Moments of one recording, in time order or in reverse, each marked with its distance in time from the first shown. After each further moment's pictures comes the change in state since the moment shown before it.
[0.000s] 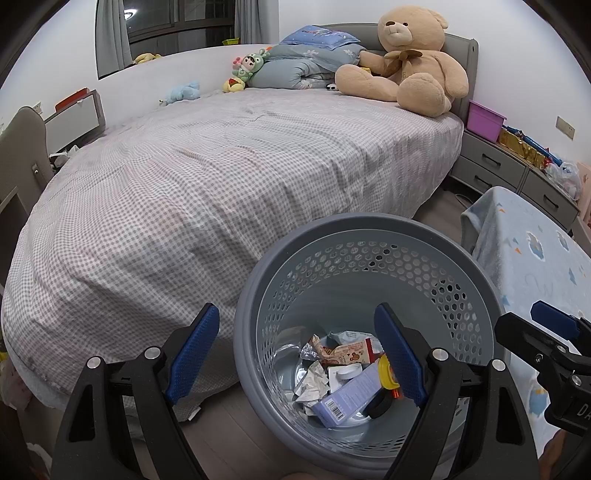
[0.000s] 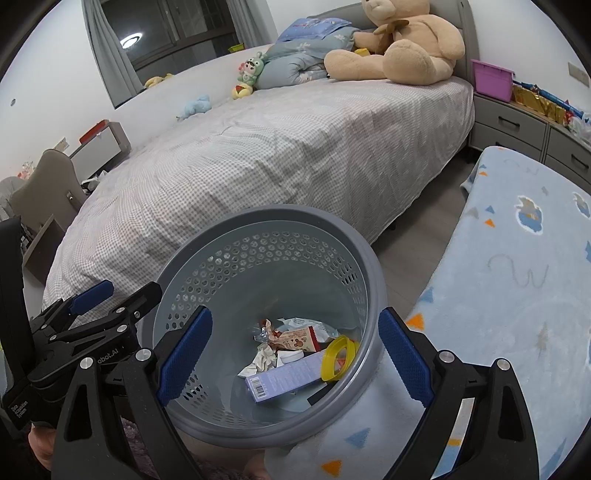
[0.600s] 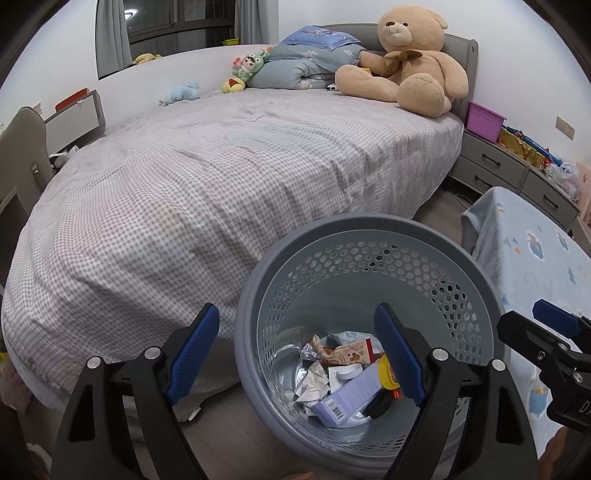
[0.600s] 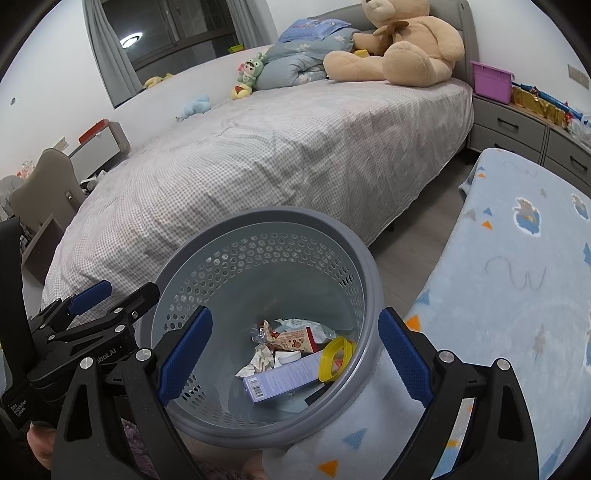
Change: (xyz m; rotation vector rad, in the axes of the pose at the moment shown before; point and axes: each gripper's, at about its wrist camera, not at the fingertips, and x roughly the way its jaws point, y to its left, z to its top) left arm -0.001 0.000 0.001 0.002 0.000 -0.002; right arm -0.001 0.000 0.002 0.000 -0.002 -0.003
